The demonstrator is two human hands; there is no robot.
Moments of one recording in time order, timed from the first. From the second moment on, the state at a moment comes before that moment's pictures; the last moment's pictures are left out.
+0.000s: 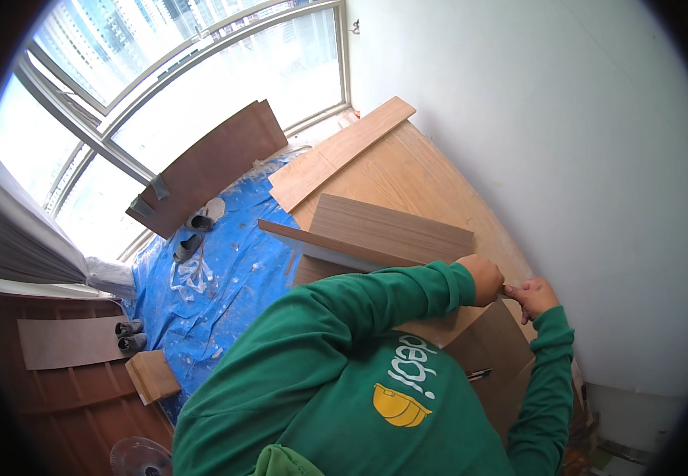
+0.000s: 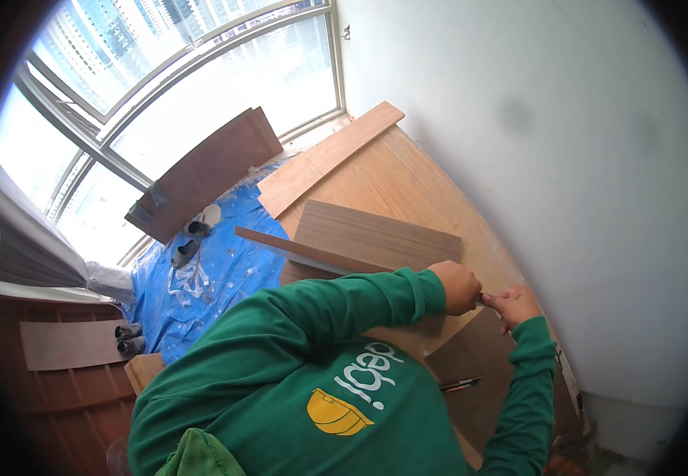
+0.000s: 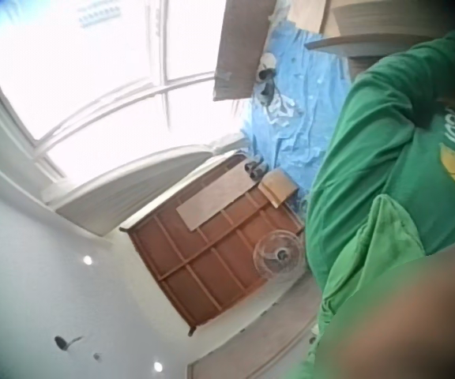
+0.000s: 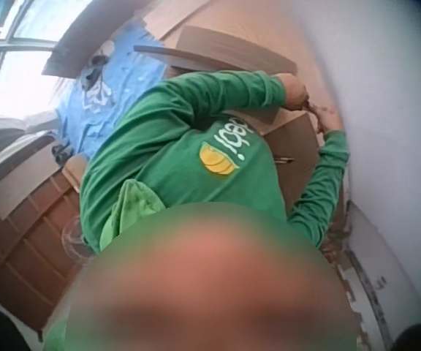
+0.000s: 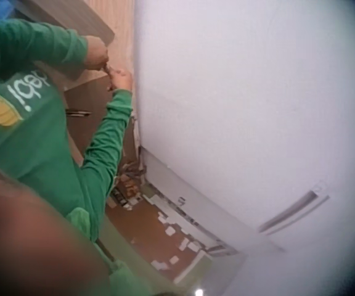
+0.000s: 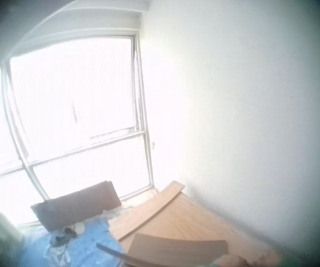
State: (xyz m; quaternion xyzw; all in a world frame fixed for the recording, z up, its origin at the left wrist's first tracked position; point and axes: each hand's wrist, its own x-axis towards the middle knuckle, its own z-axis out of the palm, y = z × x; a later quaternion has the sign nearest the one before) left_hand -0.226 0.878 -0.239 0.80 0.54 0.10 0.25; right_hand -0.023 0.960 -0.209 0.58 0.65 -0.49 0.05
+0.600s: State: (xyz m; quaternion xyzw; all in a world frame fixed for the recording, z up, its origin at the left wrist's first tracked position) left_hand -0.223 0.883 -0.243 0.80 0.53 0.07 0.27; right_hand -0.010 0.950 -0.213 0.54 0.69 -0.48 0.03
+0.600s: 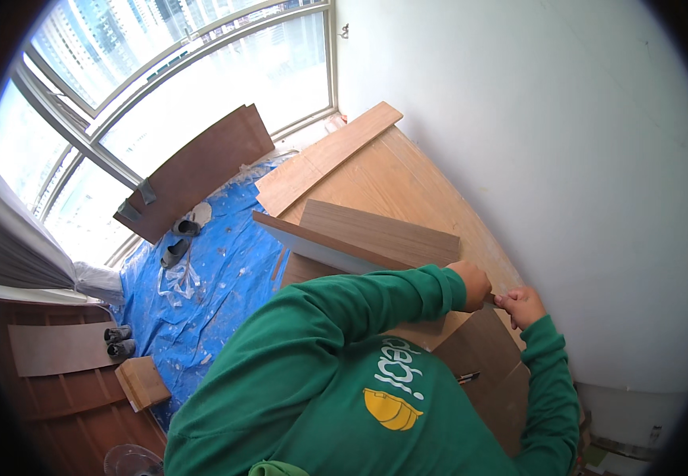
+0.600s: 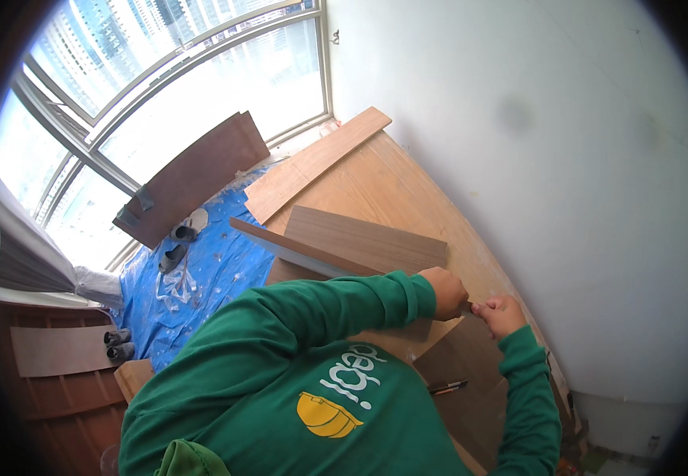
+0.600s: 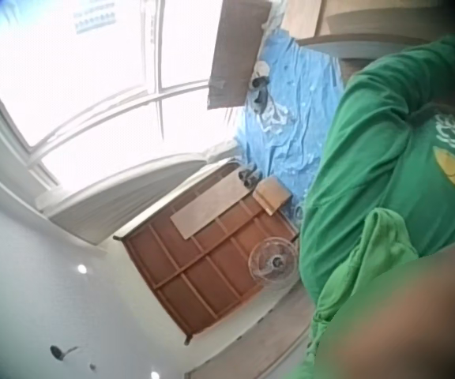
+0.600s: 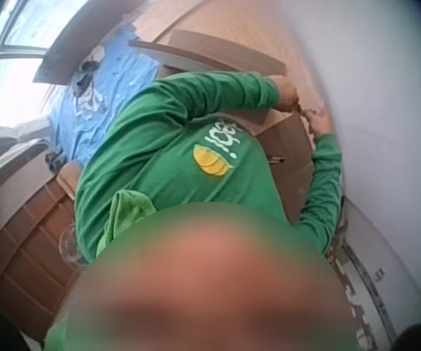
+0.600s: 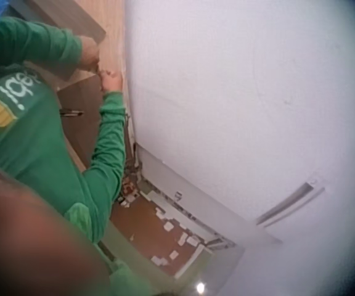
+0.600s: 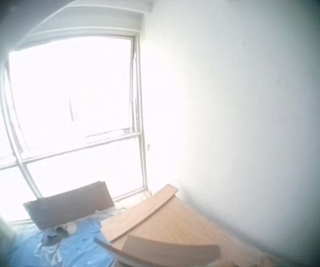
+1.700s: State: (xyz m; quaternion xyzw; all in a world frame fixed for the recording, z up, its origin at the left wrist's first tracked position) left_hand -0.316 0.808 -0.234 0.77 0.60 0.08 0.22; right_hand -0.005 0.913 -0.187 0.52 0.72 -0.46 0.02
